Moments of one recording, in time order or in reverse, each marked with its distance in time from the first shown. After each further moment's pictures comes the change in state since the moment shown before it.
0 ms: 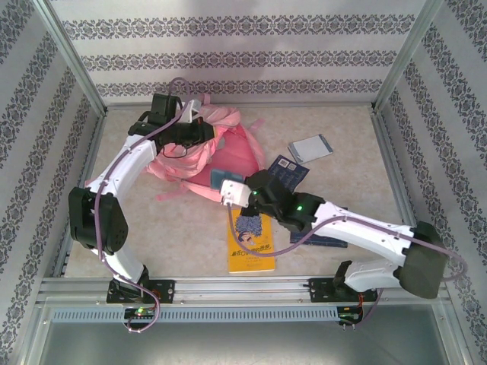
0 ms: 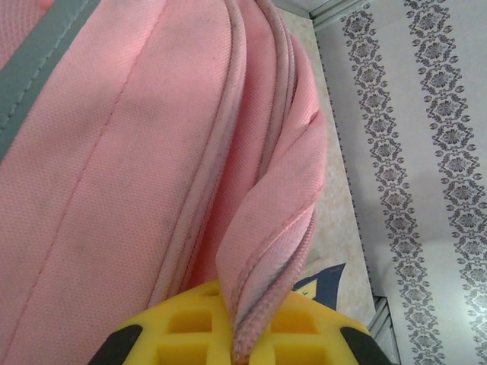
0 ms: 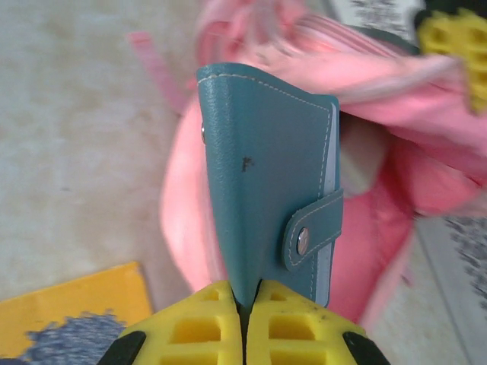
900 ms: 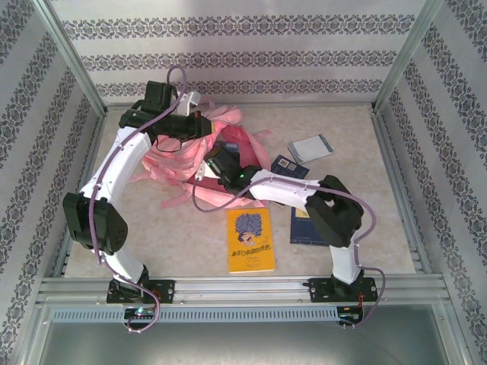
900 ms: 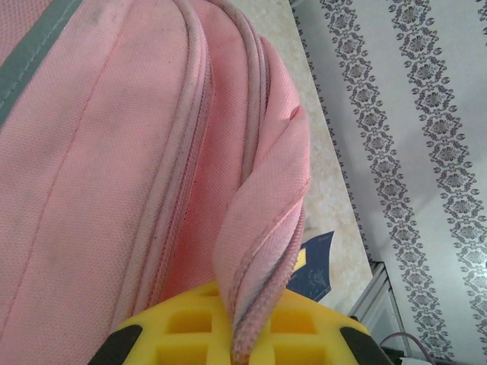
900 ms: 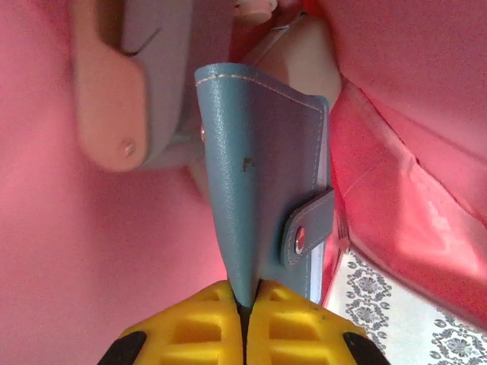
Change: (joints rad) left arm -0.002 -0.002 0.180 -0.244 0.045 0.131; right arm -0.100 0.716 0.500 0.076 0.376 -0.360
